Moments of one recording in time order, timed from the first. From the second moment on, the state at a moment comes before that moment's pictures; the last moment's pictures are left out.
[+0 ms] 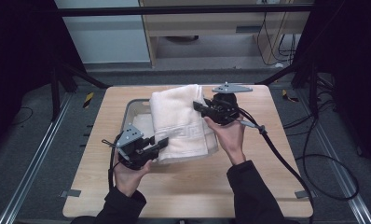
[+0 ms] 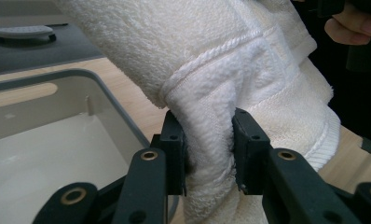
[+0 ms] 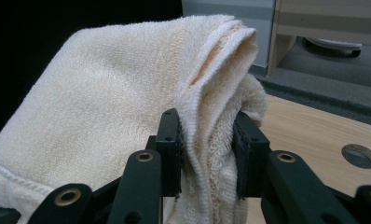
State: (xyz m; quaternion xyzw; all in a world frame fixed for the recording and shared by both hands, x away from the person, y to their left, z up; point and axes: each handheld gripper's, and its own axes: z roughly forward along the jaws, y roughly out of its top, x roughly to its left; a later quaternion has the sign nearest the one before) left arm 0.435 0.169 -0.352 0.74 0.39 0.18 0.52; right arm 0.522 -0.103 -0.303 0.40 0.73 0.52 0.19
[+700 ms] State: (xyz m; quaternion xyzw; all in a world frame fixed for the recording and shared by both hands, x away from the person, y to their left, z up) left arm 0.445 0.206 -0.344 0.72 0.42 0.20 0.52; right arm 0.546 -0.058 -0.296 0.40 0.74 0.51 0.18
